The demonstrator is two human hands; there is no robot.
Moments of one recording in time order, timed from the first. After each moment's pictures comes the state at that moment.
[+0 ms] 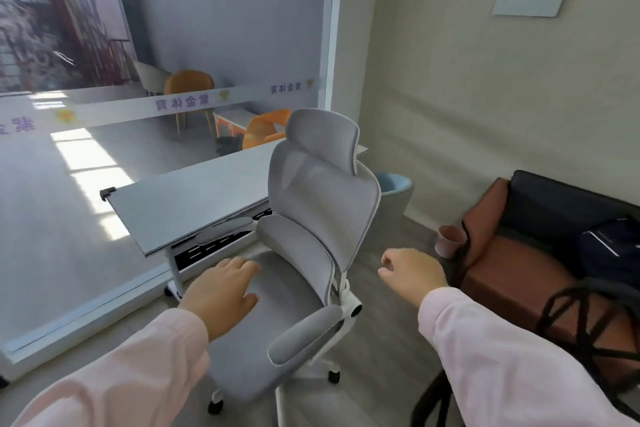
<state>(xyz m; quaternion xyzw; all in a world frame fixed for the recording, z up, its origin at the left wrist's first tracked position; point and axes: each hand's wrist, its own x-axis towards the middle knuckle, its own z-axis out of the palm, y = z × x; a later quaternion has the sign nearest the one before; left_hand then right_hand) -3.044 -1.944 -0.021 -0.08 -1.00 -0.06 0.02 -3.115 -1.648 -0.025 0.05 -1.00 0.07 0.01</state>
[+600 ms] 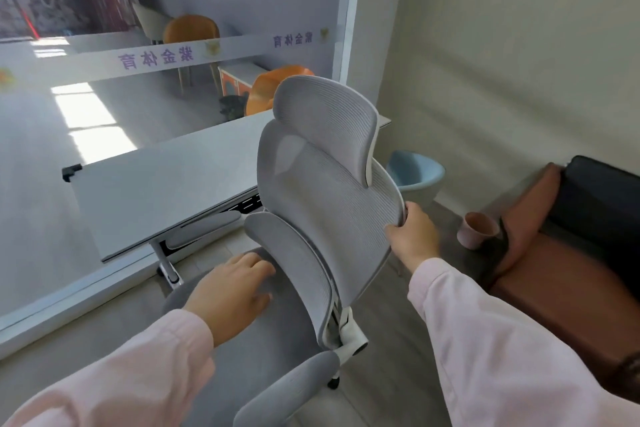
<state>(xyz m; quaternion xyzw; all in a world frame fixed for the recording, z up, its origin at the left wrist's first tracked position) -3.260 -1.915 -0.066 -0.09 -0.99 -0.09 -0.02 -3.385 -1.657 -0.070 -0.08 -0.92 0.37 0.05</state>
